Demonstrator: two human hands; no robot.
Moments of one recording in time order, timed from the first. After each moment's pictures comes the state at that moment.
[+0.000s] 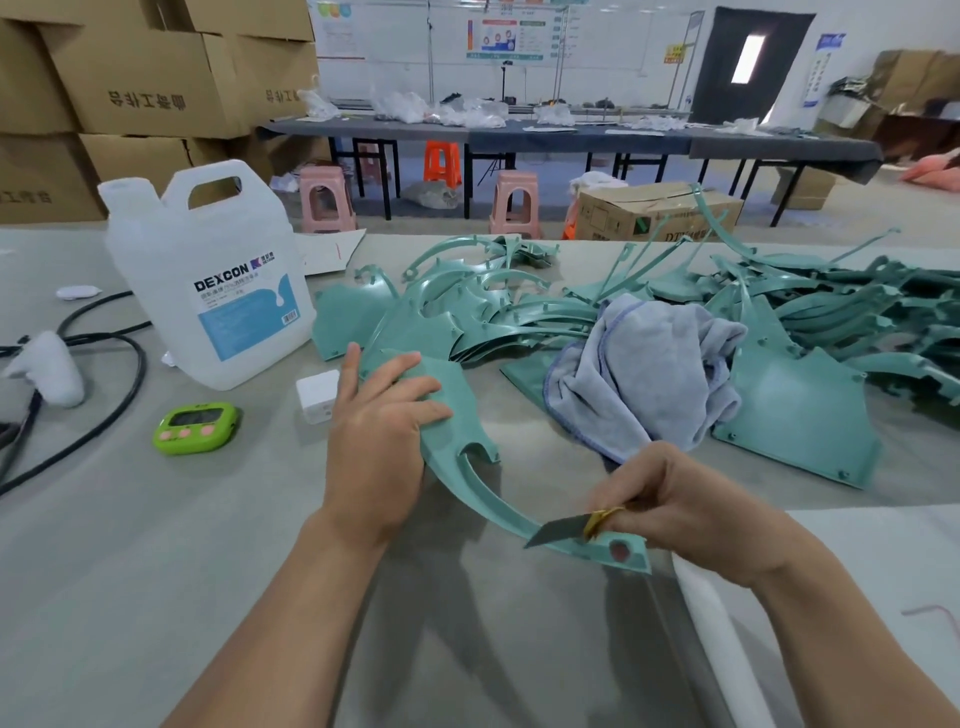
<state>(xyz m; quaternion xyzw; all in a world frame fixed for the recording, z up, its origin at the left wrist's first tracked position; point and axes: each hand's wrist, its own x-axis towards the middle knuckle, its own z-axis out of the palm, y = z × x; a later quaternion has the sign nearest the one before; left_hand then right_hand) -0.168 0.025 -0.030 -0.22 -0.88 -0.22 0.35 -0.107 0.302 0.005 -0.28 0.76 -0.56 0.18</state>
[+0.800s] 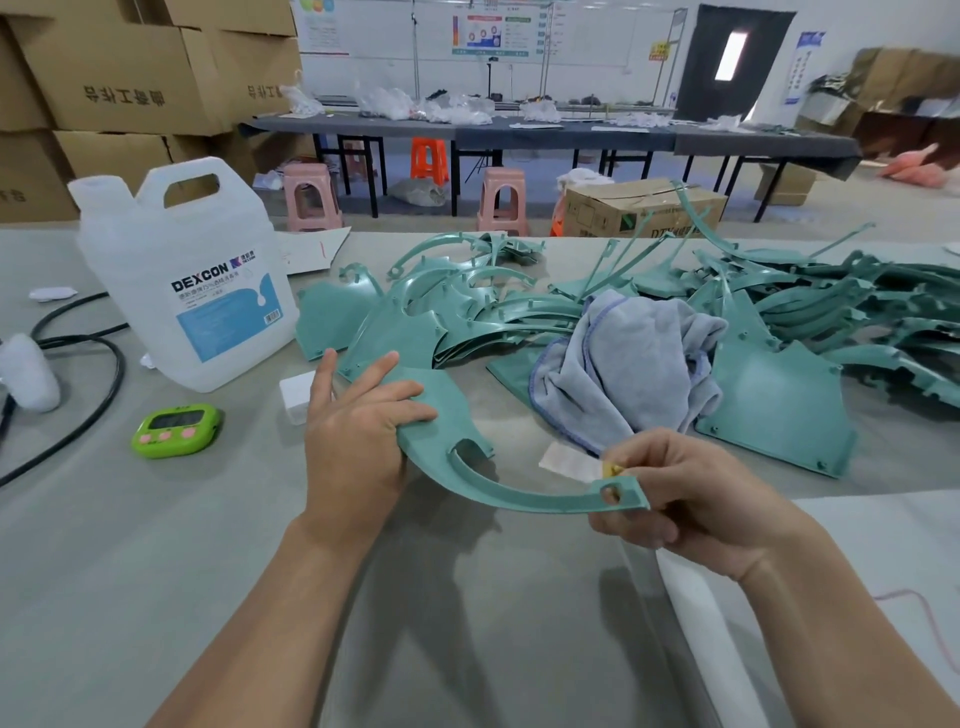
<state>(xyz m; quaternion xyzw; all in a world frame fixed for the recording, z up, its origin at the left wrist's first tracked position) -0.169 0.023 -0.038 -0.20 -0.87 -0.26 0.37 -0.113 0.320 -0.006 -0.21 0.58 -0.74 0.27</state>
